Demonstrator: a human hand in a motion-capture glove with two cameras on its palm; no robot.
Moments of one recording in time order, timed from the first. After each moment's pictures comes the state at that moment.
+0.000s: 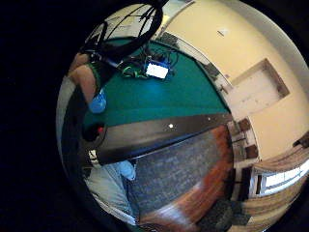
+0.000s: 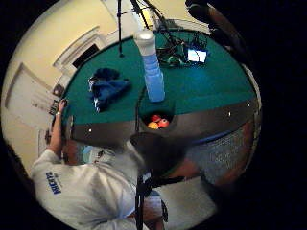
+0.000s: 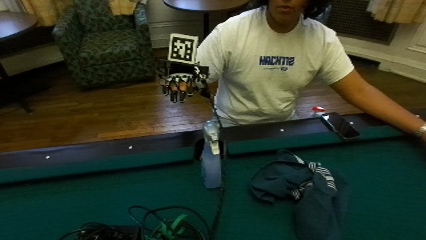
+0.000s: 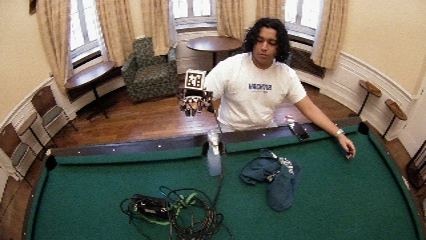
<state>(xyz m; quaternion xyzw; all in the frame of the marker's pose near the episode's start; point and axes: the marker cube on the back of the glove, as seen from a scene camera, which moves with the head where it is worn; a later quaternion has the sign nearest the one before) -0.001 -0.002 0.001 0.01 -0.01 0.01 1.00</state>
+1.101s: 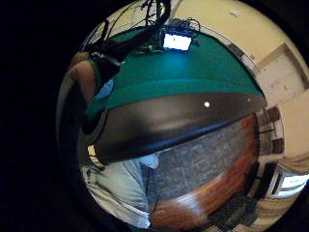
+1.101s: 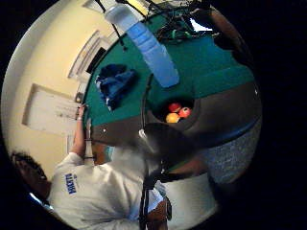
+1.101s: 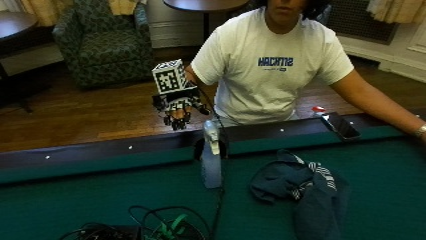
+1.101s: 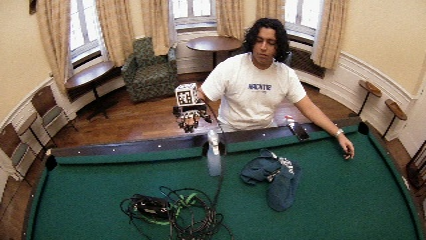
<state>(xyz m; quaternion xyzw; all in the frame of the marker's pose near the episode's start) -0.003 0.017 0.090 -0.05 -0.20 0.00 0.98</state>
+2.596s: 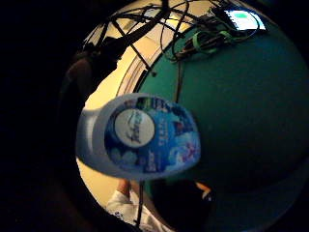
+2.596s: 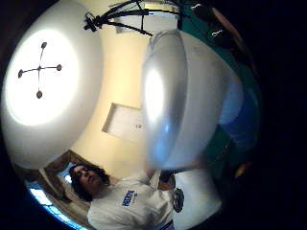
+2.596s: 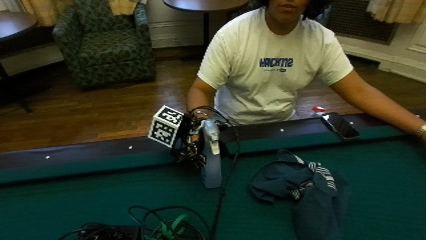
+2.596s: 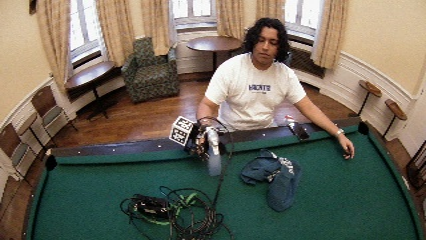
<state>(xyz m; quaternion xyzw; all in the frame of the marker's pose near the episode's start) -0.085 -0.097 0.161 -0.04 -0.62 0.14 0.77</state>
